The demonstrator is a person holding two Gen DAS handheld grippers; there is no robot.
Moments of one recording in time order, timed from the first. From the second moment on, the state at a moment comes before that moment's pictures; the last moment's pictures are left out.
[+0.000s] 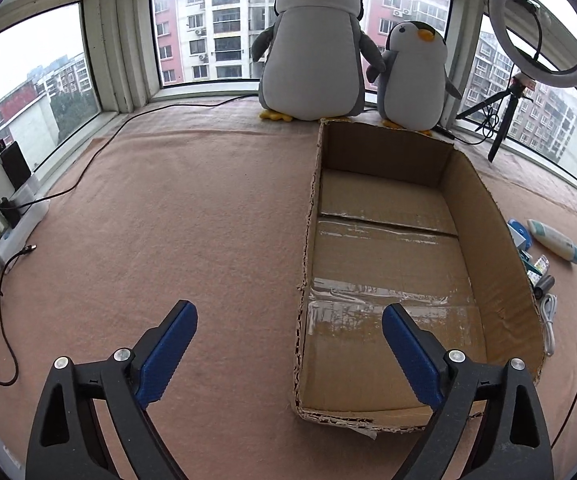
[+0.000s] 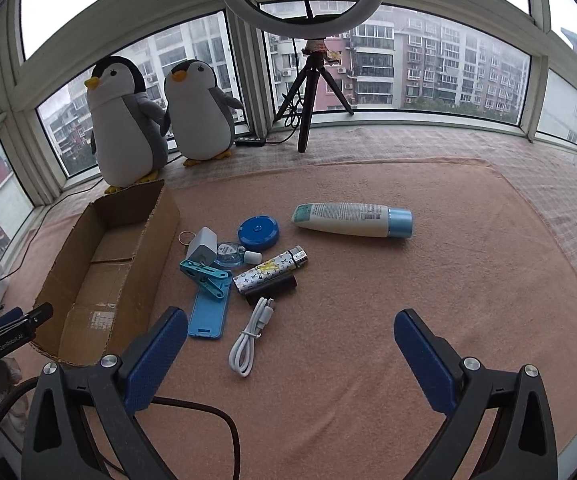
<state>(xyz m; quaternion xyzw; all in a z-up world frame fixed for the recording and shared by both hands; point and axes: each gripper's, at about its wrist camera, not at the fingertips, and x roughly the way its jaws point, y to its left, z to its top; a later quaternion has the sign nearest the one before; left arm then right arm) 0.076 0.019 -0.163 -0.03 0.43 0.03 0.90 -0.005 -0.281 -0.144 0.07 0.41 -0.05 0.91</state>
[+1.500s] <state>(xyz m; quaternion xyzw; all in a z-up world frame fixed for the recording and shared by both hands) 0.089 0.024 -0.198 -0.07 0.47 0.00 0.88 0.053 -0.256 -0.222 0.05 0.52 -0.04 0.85</state>
